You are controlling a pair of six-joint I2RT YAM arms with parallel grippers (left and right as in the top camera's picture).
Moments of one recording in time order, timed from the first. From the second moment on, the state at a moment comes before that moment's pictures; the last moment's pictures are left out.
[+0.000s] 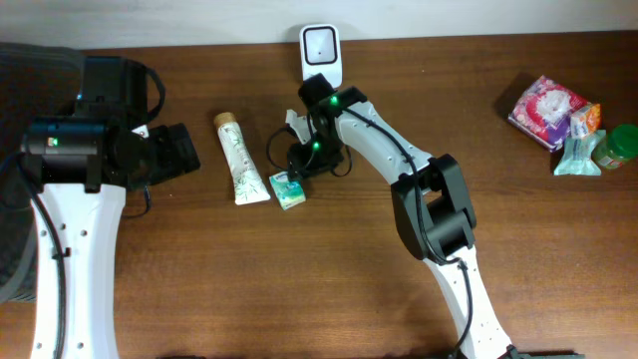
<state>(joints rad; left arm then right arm) -0.05 1.51 1.83 -1.51 -0.17 -0.39 0.50 2.49 2.09 -1.03 -0.50 0.02</state>
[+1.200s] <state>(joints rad) -0.05 1.51 1.83 -1.51 -0.17 -0.39 -0.06 2.49 2.15 -1.18 -1.48 -0.28</state>
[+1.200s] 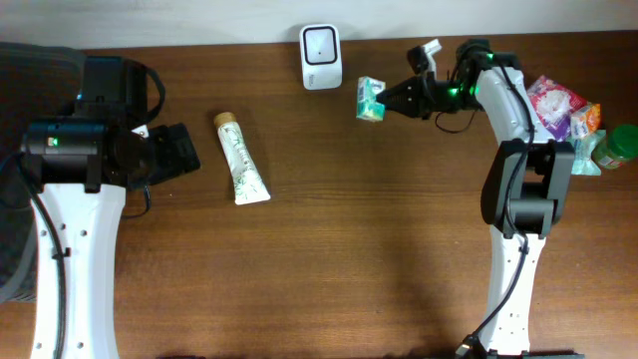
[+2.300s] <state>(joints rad) -0.05 1.51 1.83 -1.51 -0.17 -0.39 0.37 2.60 2.55 -0.57 0.25 -0.40</state>
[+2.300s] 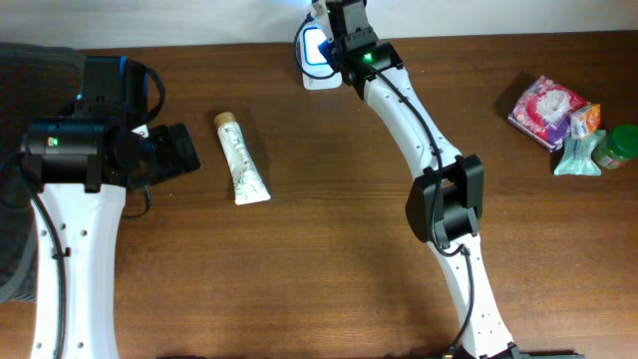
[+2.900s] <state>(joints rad) -0.05 1.51 1.83 -1.52 -0.17 -0.39 -0.02 2.45 2.49 -1.09 -0.41 -0.19</state>
